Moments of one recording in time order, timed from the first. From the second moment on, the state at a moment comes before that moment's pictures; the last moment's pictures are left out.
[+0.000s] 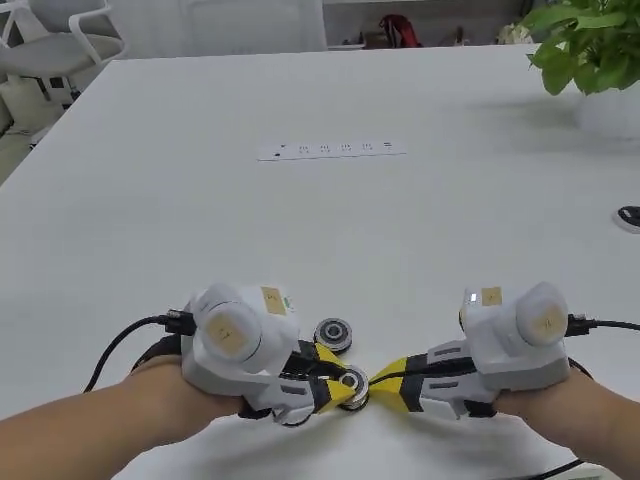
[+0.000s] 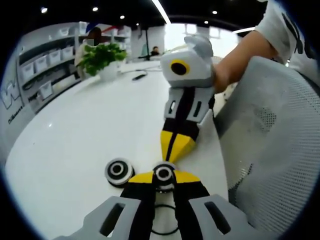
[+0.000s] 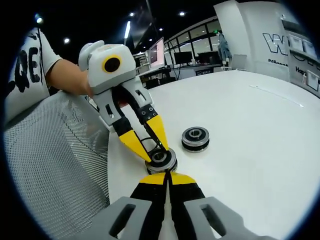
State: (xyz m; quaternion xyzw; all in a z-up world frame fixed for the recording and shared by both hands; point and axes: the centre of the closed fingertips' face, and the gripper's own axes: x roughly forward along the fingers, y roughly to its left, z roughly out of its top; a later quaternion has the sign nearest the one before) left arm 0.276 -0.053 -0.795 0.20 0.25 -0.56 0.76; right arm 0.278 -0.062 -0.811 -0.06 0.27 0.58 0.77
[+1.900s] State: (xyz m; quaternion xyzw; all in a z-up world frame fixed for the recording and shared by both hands) left arm 0.279 -0.054 -0.796 0.22 0.25 -0.55 0.77; right arm 0.282 -0.054 -0.791 0.03 0.28 0.57 0.77
